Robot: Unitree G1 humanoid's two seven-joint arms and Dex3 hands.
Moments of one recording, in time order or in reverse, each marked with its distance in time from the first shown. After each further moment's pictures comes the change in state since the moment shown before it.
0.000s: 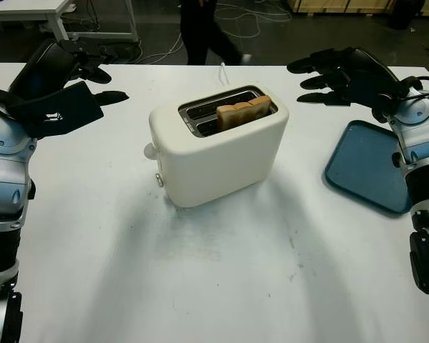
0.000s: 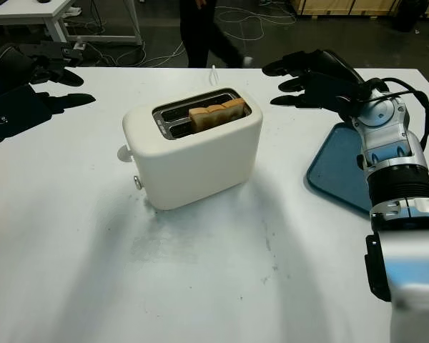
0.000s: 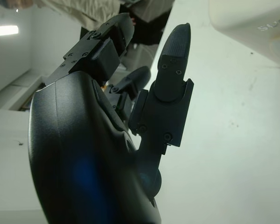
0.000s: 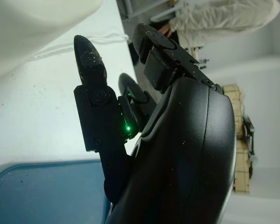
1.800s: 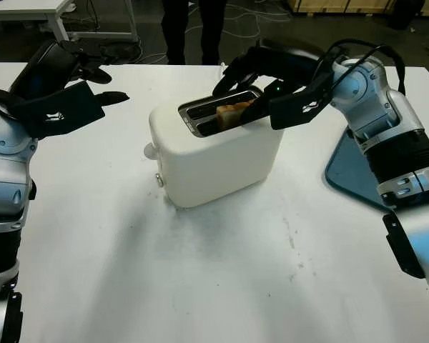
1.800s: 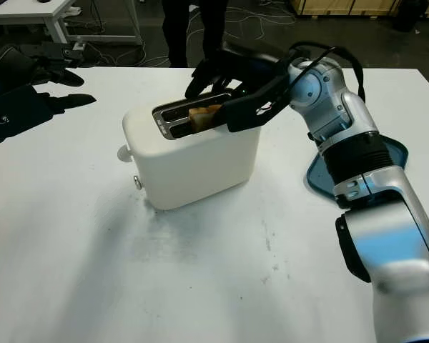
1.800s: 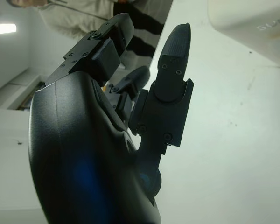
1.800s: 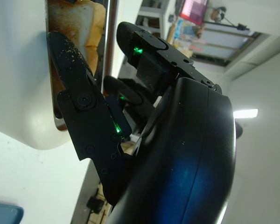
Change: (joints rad) left arm 0.000 0.000 -0.005 -0.014 0.003 0.023 -0.001; right arm -0.164 0.103 0.266 -0.139 -0.229 -0.182 0.063
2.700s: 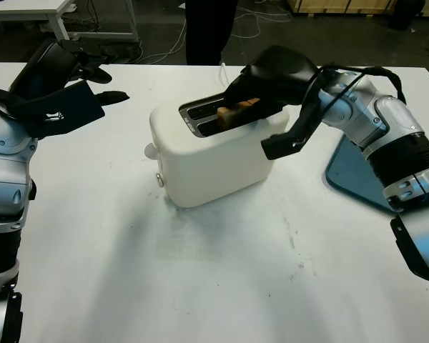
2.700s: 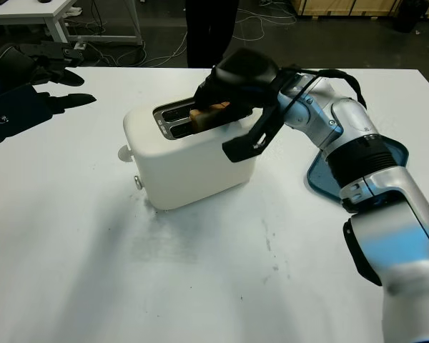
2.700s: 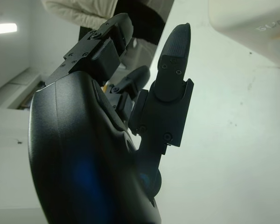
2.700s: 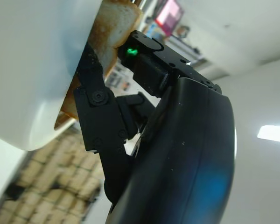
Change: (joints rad) left arm 0.000 0.000 0.000 -0.007 0.000 0.011 0.000; right arm -0.001 -0.078 0.172 0.018 -0.390 -0.195 -0.441
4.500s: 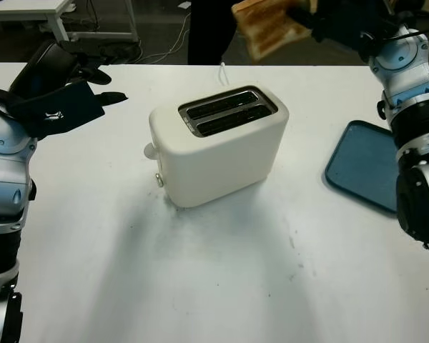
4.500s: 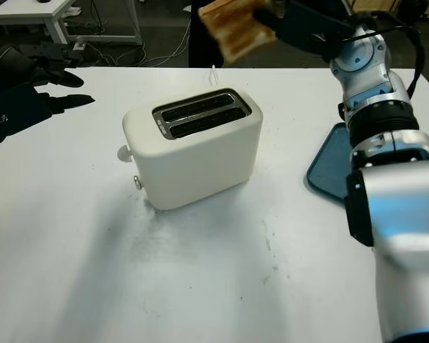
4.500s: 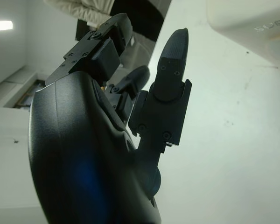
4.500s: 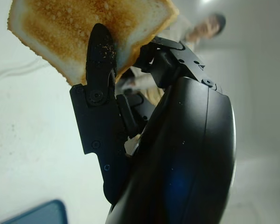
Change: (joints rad) left arm 0.000 0.000 -0.001 -0.015 0.002 0.040 -0.015; right arm -0.223 0.065 -0.419 0.574 0.498 0.256 -0.010
